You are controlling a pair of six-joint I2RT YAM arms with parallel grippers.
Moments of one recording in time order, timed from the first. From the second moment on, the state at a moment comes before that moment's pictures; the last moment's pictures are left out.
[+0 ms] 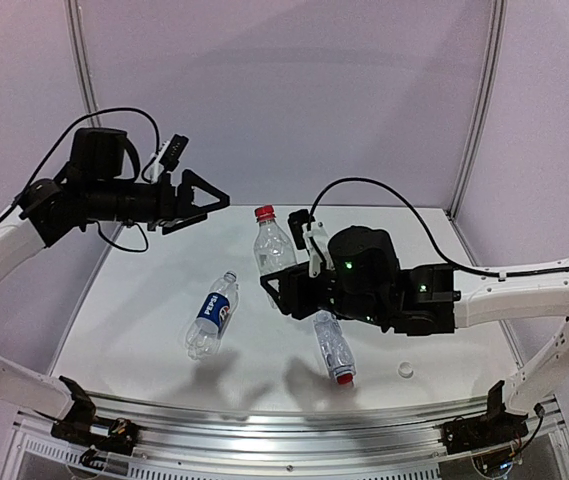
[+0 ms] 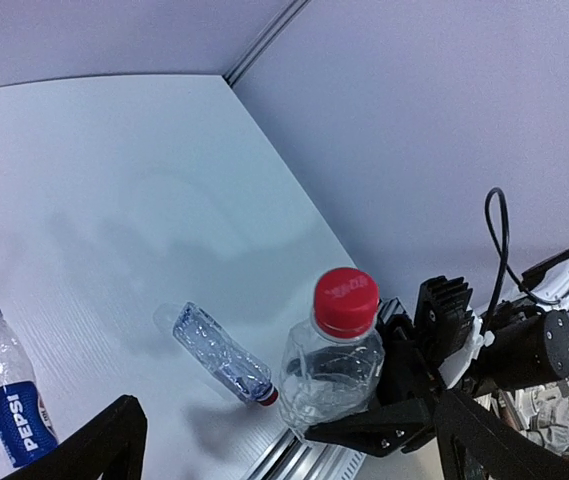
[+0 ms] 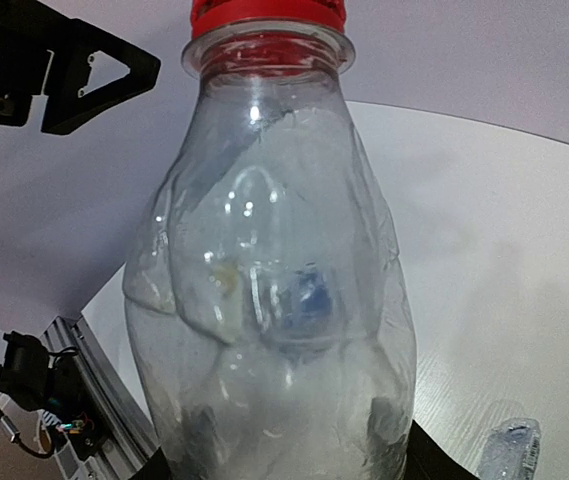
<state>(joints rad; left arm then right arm) -0.62 1.24 1.36 -0.54 0.47 -0.53 1.23 1.48 1.12 0.02 0.35 0.53</state>
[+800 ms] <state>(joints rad) -0.54 1.18 1.18 -0.14 0.98 -0.62 1.20 1.58 1.16 0.32 -0.22 0.57</state>
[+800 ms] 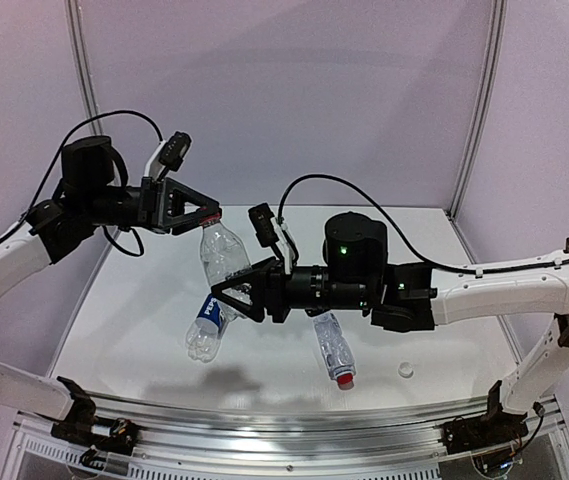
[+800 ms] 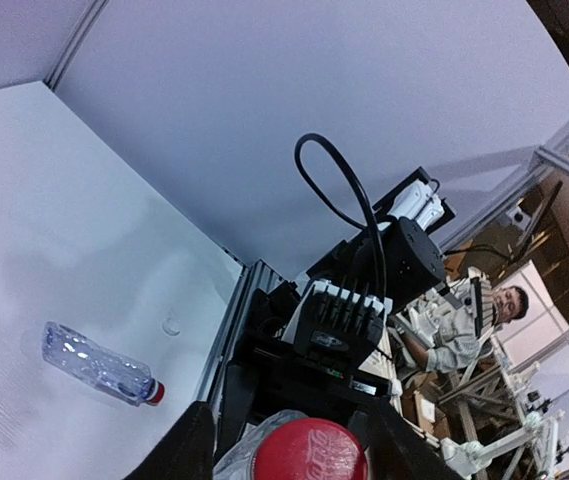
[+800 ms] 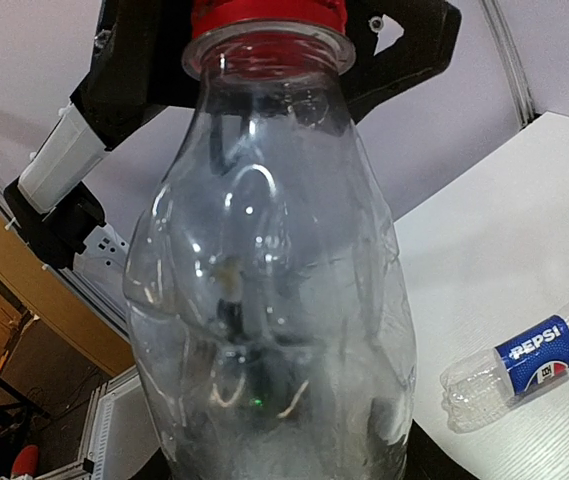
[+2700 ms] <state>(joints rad) -0.57 1.17 1.30 -0.39 0.76 -0.63 1.10 1.48 0.98 0.30 -0.24 0.63</state>
